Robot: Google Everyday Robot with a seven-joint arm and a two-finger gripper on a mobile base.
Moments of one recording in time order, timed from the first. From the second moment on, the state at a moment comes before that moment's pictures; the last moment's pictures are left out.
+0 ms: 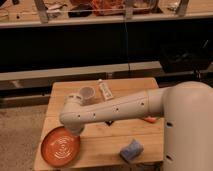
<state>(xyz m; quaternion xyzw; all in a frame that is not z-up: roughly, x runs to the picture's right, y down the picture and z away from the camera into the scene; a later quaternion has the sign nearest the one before) -0.161 0.239 0.751 -0.26 -0.20 -0.36 0.87</state>
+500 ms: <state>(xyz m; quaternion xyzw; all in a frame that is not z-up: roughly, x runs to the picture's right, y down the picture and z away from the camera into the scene) -0.162 0.240 0.752 -0.26 -0.20 -0.35 0.87</state>
